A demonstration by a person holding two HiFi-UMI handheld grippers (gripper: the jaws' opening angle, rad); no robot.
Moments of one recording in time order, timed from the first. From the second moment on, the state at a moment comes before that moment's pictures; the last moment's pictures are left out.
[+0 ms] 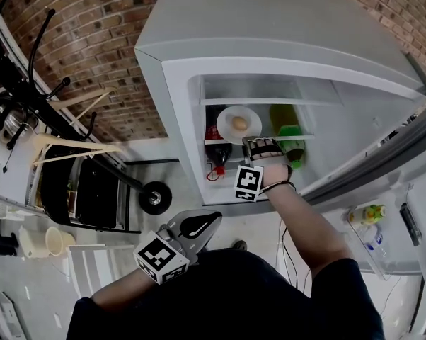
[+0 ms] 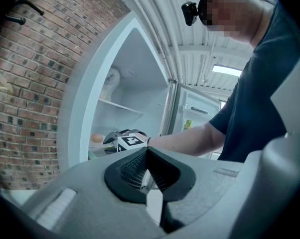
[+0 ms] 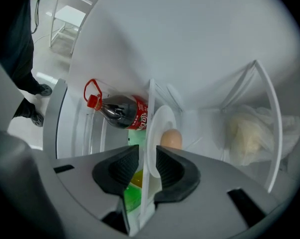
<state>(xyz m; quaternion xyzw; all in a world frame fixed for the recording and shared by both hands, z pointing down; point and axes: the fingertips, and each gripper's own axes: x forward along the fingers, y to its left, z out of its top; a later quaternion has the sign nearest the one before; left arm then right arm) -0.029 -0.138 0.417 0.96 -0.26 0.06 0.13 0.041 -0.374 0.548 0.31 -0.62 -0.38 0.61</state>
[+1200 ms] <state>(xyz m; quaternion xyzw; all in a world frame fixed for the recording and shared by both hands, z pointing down) -0.001 -0.123 0.408 0.97 -0.22 0.05 0.11 0.027 -0.175 0.429 0.42 -0.86 -0.12 0.25</state>
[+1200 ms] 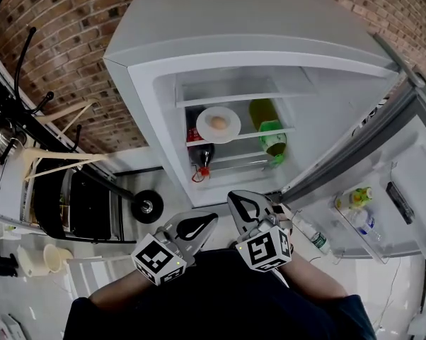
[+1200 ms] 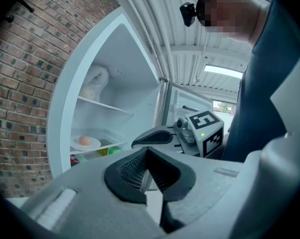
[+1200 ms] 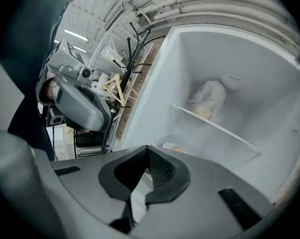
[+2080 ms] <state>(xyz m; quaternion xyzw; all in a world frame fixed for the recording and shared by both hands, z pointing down) 0.000 -0.116 0.411 0.97 -0.21 0.05 0.10 0.015 -0.140 0.436 0.39 -0.91 0.05 0.10</state>
